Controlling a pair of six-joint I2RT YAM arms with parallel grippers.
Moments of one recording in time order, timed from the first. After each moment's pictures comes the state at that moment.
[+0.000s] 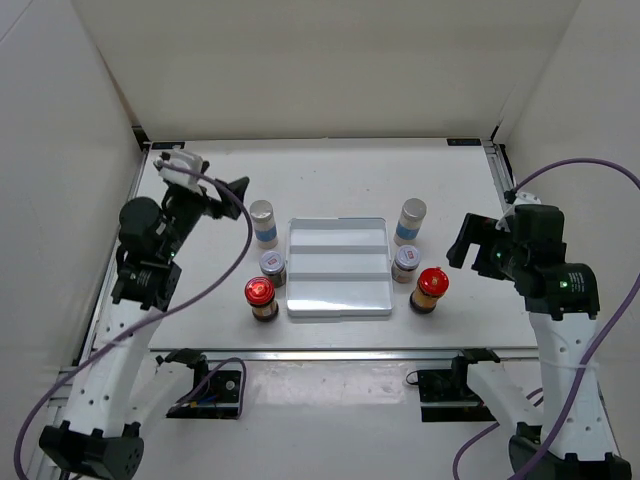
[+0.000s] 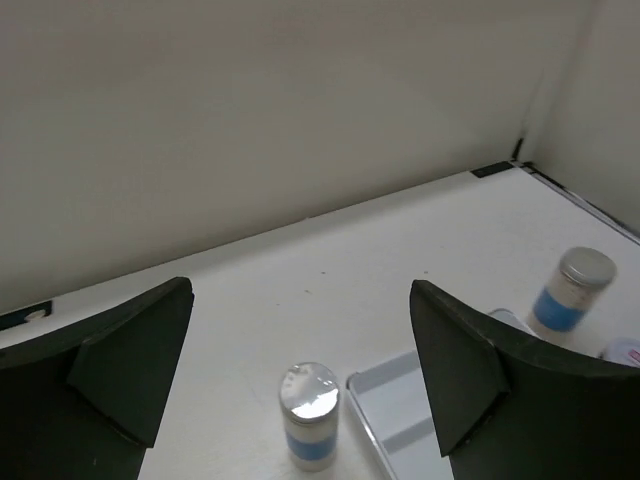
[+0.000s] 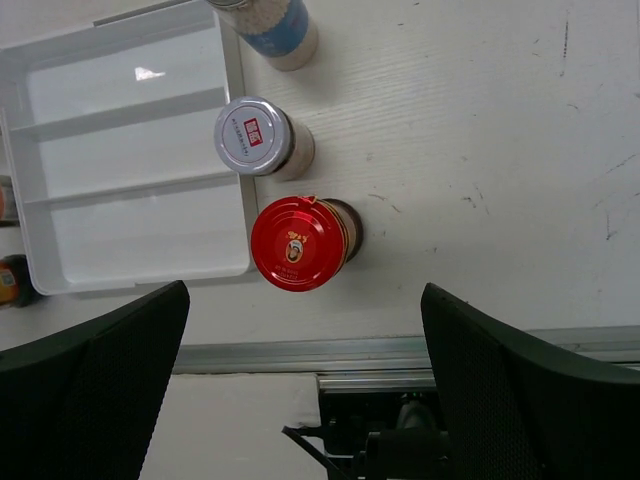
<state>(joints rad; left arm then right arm) -0.21 0.90 1.03 0.01 0.18 0.00 0.07 0.82 1.24 -1.18 -0.07 0.26</state>
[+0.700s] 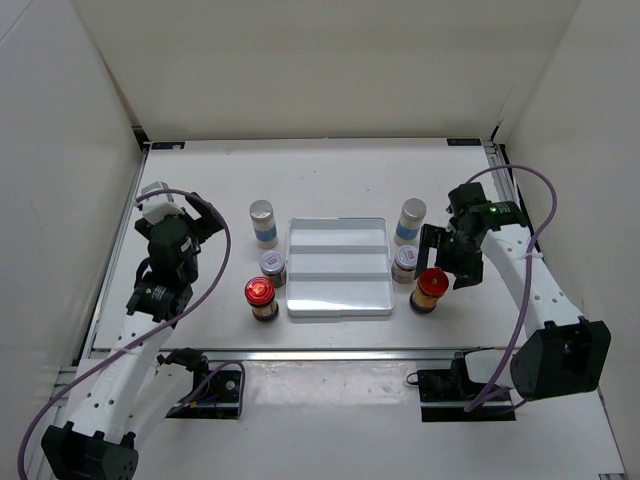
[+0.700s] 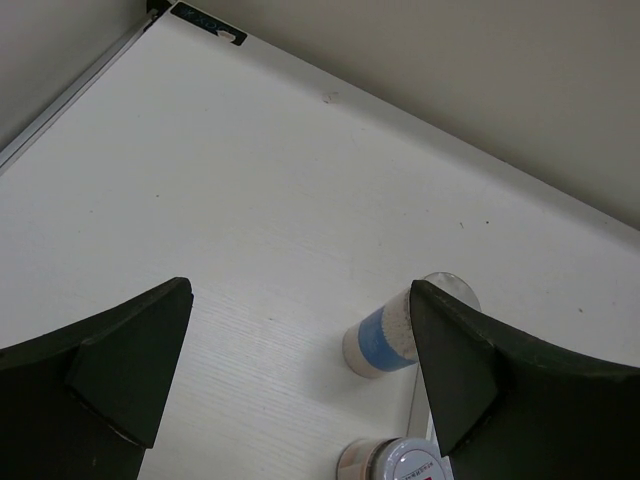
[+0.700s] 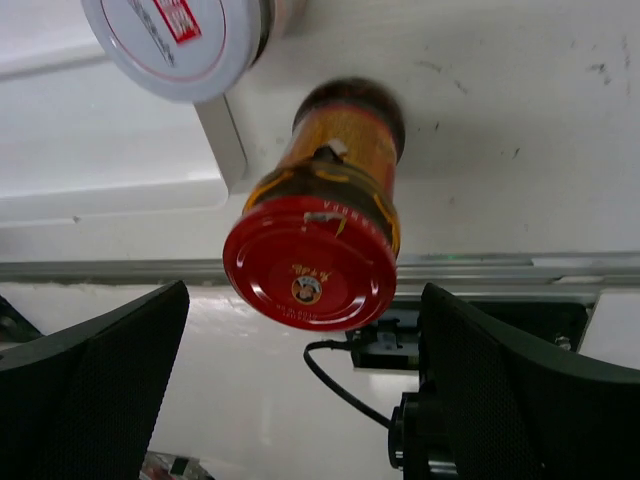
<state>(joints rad) -0.26 0.75 0.73 -0.16 -0.51 -0.40 0.17 1.28 1.16 -1.22 -0.13 0.35</state>
